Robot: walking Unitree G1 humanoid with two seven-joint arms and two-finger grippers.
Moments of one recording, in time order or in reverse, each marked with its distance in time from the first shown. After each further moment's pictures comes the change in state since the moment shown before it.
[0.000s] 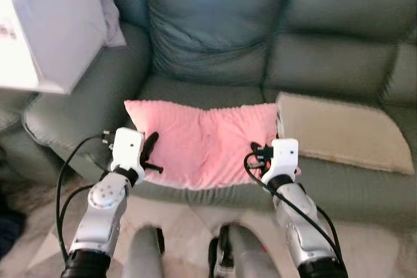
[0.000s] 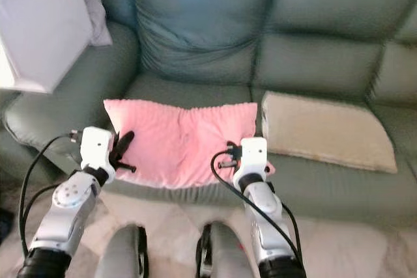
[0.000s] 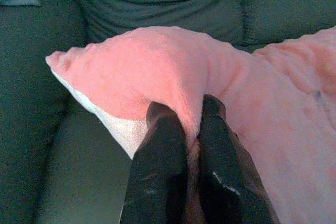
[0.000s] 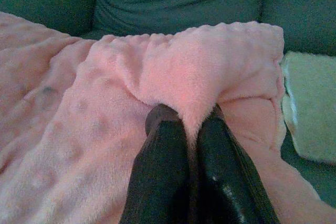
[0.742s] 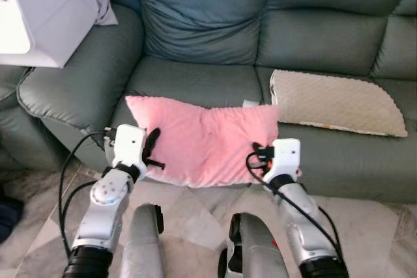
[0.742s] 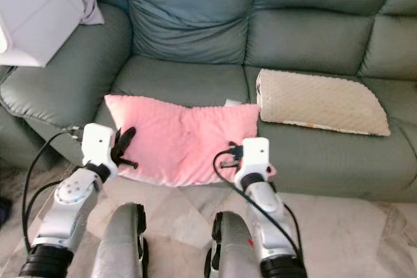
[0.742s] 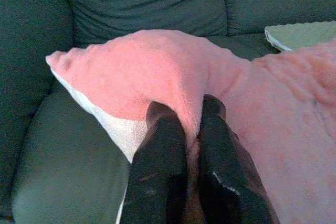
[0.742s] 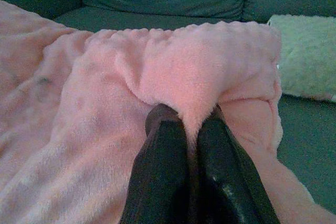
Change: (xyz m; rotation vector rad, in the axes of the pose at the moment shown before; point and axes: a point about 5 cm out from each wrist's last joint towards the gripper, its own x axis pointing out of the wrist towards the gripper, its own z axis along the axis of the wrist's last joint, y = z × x) left arm 0.004 -0.004 0.005 -0.004 -0.029 -0.004; right arm 0.000 -0.003 -0.002 -0.004 0.014 -0.006
